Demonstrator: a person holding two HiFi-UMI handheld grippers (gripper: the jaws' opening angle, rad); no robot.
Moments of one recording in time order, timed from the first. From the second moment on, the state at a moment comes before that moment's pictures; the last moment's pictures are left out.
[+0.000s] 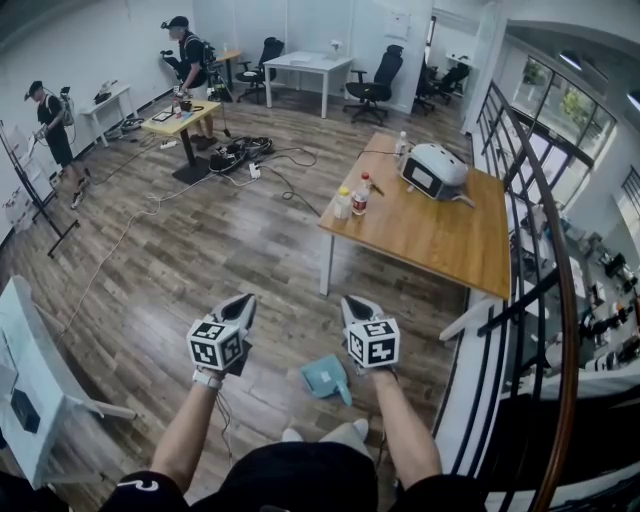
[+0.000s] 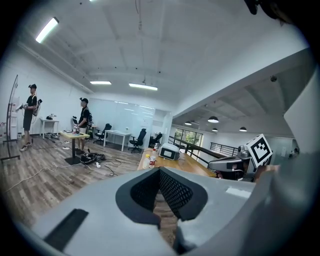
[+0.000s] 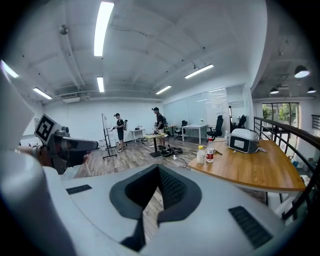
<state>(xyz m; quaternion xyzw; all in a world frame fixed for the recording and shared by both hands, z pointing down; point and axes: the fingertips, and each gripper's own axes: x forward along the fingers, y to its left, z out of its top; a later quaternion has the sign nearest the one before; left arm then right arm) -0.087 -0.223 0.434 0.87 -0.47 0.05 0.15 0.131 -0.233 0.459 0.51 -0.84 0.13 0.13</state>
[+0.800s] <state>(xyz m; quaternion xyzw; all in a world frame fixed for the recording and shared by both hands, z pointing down) -0.081 -0.213 0.443 0.87 -0.46 0.06 0.16 0.127 -0.224 0.462 0.51 -0.84 0.13 0.13</state>
